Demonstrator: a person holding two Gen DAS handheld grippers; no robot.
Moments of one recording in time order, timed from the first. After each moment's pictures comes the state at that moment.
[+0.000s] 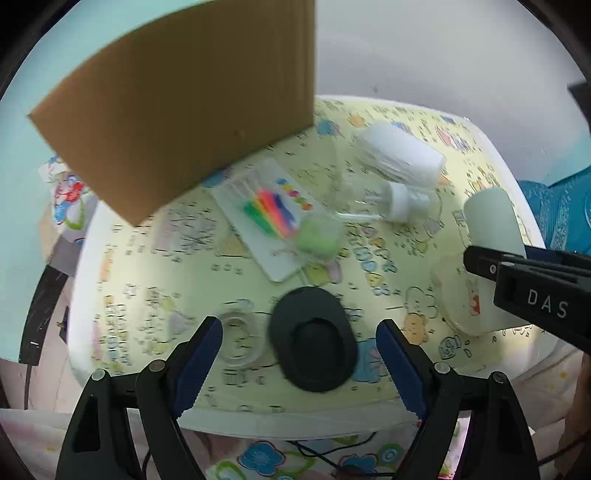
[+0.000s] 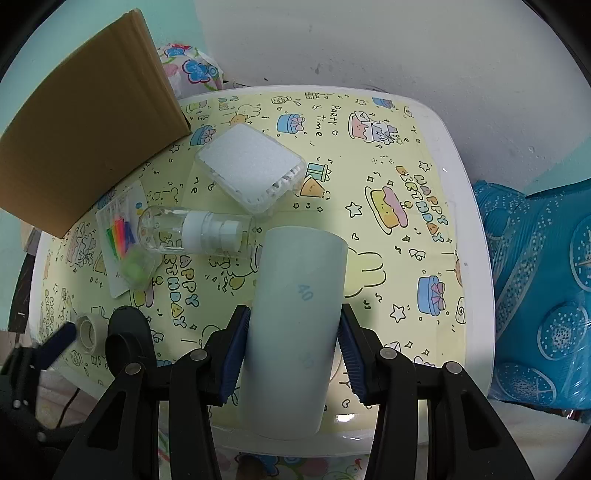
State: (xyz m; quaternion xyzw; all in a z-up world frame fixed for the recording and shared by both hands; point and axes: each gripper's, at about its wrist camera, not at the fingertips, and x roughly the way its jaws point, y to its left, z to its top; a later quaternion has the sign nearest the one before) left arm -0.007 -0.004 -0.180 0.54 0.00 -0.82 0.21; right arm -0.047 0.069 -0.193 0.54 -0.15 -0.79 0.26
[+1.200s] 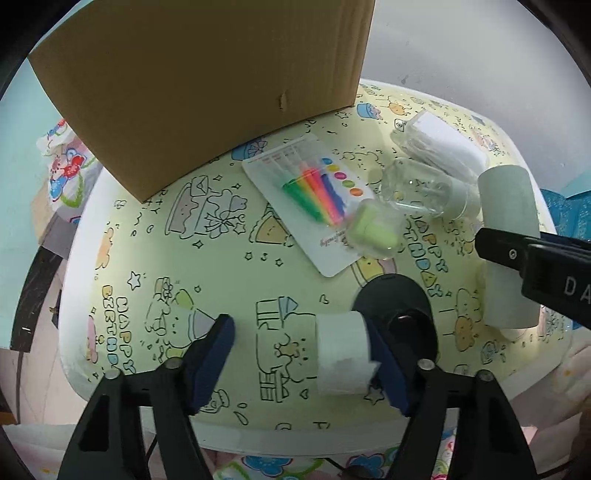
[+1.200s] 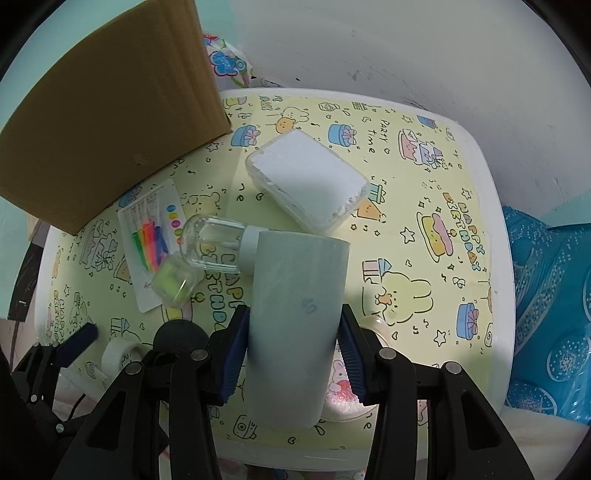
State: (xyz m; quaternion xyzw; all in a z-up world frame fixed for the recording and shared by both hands) left arm -0.009 -0.044 -0.200 0.55 0.04 -0.80 0.22; right arm -0.048 0.032 -0.177 0.53 -0.14 -0.79 0.28
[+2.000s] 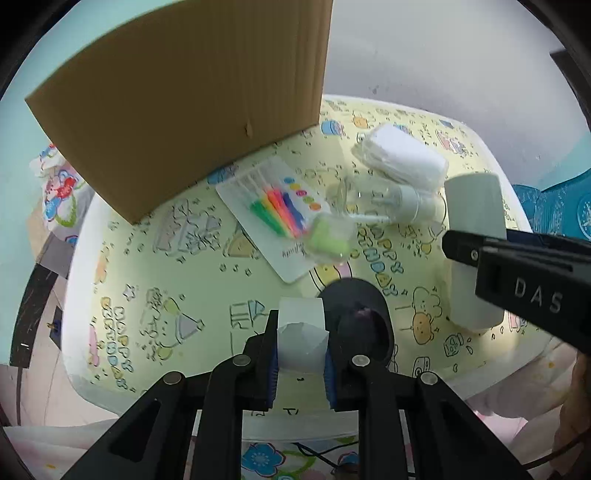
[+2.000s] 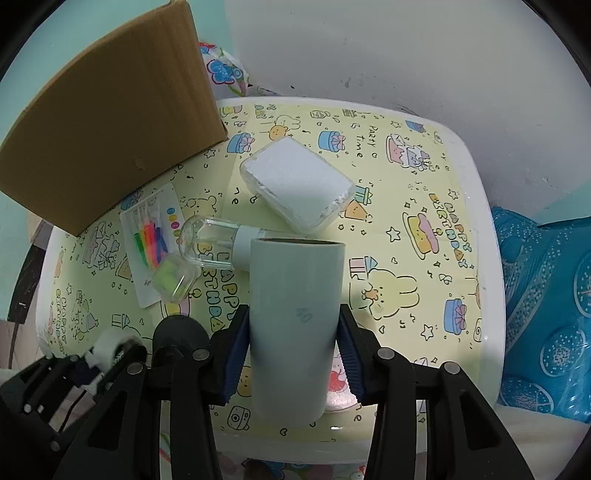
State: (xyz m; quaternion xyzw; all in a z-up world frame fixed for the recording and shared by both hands) left arm -0.010 -0.022 -0.180 0.54 0.02 -0.82 0.20; right arm -0.038 0.045 -0.174 0.50 -0.16 -0.80 0.27
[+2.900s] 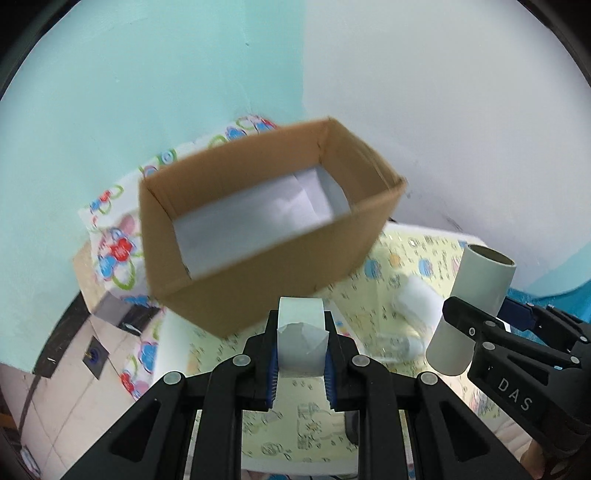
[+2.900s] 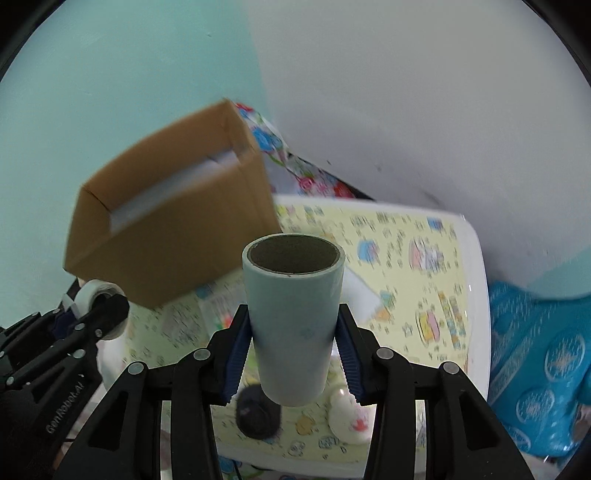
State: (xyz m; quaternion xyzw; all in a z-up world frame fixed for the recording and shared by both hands) left arm -0.048 -0.071 -0.028 0.47 0.02 -0.85 0.25; right arm -0.069 0.070 -0.059 0.41 -0.20 -0.83 0.31
